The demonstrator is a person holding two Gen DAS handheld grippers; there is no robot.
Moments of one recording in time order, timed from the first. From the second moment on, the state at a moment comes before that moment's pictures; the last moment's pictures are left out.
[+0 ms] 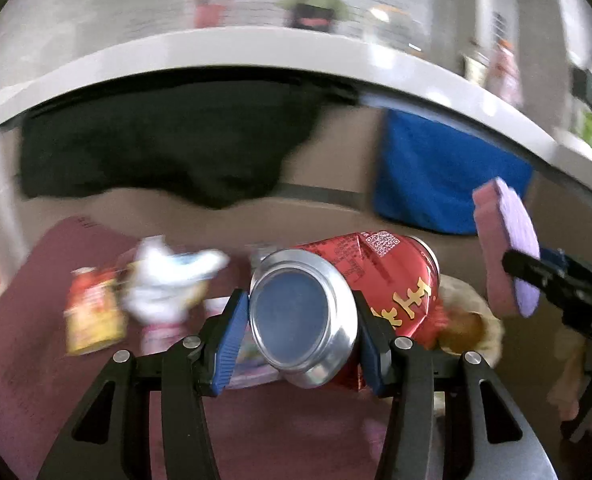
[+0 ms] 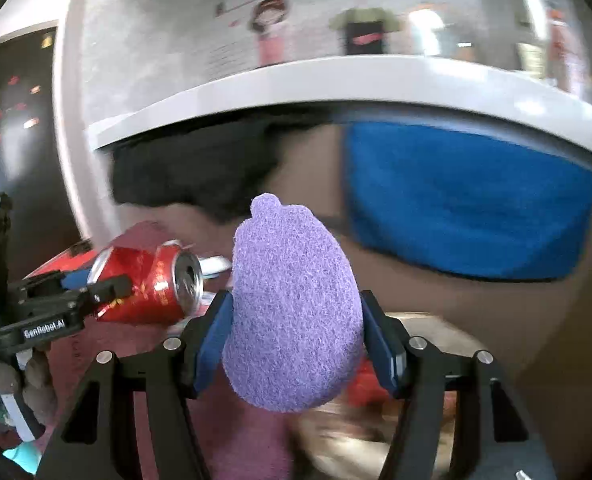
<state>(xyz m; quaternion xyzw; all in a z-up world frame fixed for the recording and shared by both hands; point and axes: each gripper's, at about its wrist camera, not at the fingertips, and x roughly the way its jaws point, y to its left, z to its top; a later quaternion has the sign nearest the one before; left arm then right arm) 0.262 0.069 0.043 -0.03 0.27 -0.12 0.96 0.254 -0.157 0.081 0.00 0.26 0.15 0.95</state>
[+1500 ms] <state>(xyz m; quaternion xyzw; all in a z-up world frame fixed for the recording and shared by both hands) 0.372 -0.055 -0.028 -0.10 0.36 -0.26 0.89 0.319 -0.301 -0.024 0.19 0.33 0.10 0.92</state>
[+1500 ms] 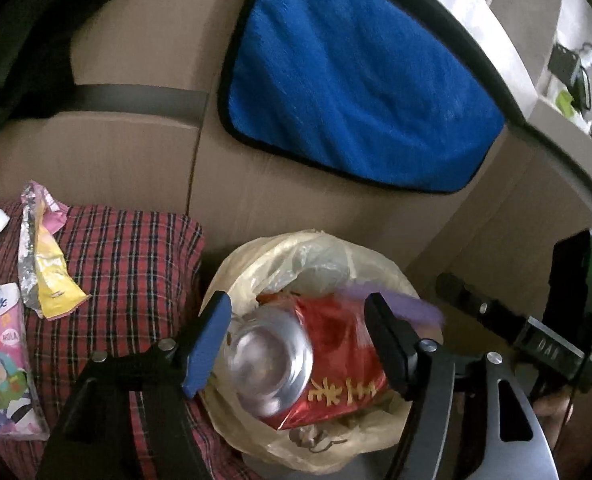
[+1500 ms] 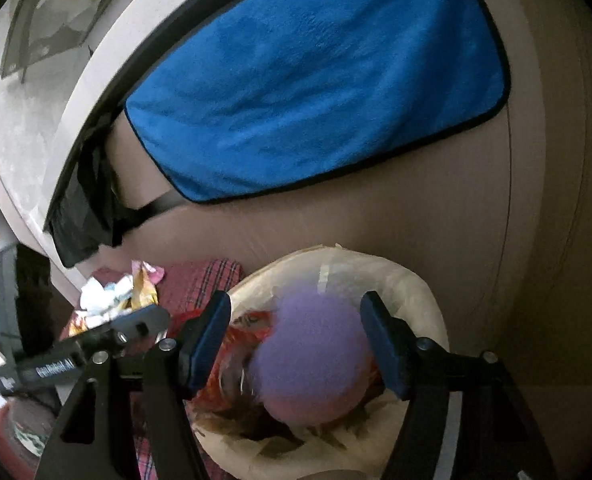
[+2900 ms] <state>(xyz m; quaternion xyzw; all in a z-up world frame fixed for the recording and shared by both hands) 0.354 0.333 -0.067 -0.20 0.40 -0.02 0.90 0.325 -0.012 0.011 0.02 0.36 0.21 0.91</state>
